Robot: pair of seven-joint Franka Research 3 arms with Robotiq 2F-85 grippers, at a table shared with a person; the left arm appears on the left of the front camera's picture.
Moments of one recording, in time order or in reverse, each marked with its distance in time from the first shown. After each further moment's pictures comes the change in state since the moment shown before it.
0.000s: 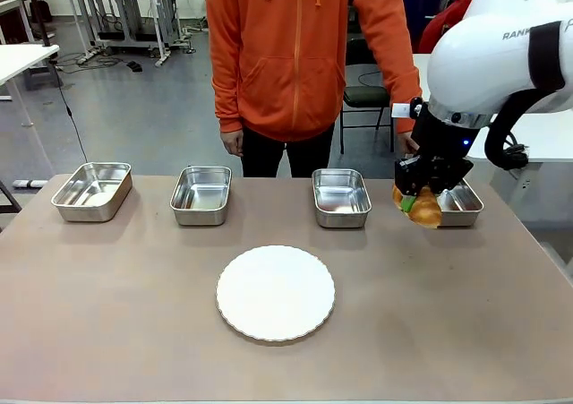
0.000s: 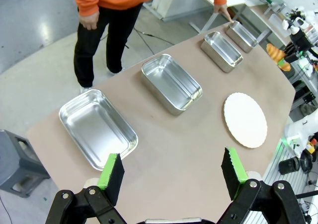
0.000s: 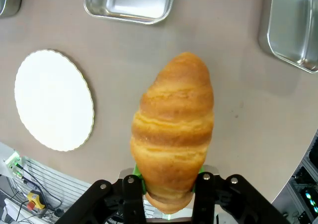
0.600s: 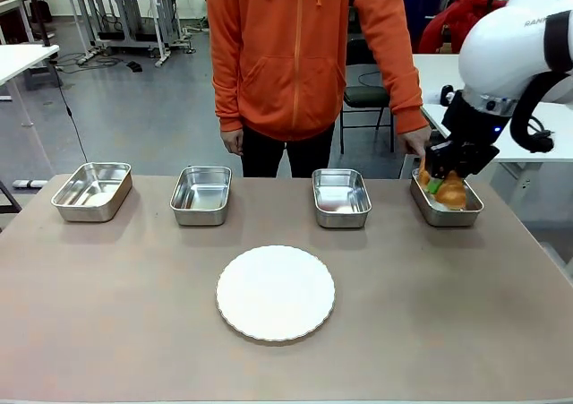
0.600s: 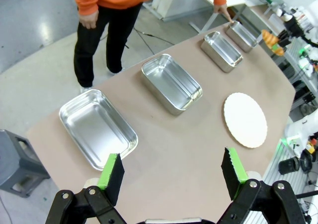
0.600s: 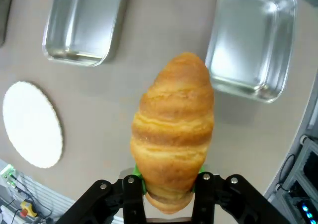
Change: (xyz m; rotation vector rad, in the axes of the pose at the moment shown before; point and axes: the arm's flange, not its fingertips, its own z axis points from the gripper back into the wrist) left arm 0.000 0.000 0.000 0.000 0.000 0.000; right arm 0.040 -0.101 -0.001 0.015 -0.066 -0.007
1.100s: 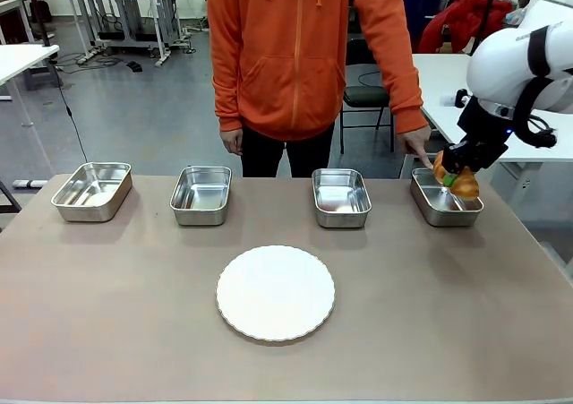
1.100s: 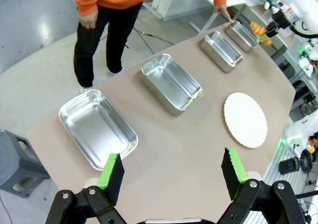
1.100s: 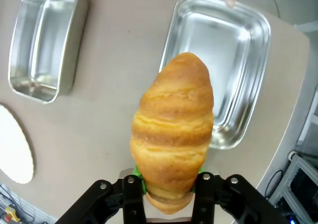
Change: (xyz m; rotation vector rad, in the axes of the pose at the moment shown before) left arm 0.000 0.000 0.000 0.000 0.000 0.000; right arm 0.047 -0.066 -0.032 -0.019 -0.031 0.050
